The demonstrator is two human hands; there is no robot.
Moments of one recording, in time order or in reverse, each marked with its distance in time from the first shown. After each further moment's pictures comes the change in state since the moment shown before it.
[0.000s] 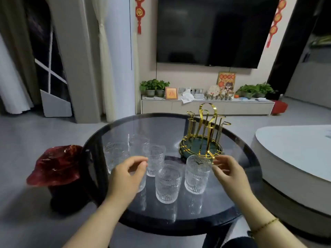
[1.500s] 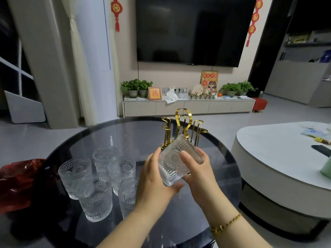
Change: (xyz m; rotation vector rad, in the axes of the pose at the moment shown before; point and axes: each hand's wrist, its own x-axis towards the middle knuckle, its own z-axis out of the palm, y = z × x) left_hand 0.022 0.023 0.136 0.067 -0.213 0.055; right_hand 0.058 -0.013 0.001 0.884 0.000 0.296
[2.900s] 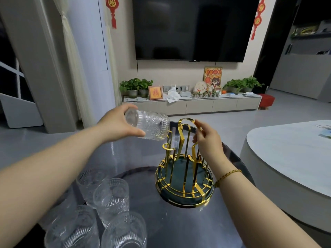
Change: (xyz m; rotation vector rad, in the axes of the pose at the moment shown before) left_hand 0.209 -0.011 -0.078 0.322 -0.188 -0.006; right_hand 0.158 -0.023 -0.009 -0.756 0.100 -0.340
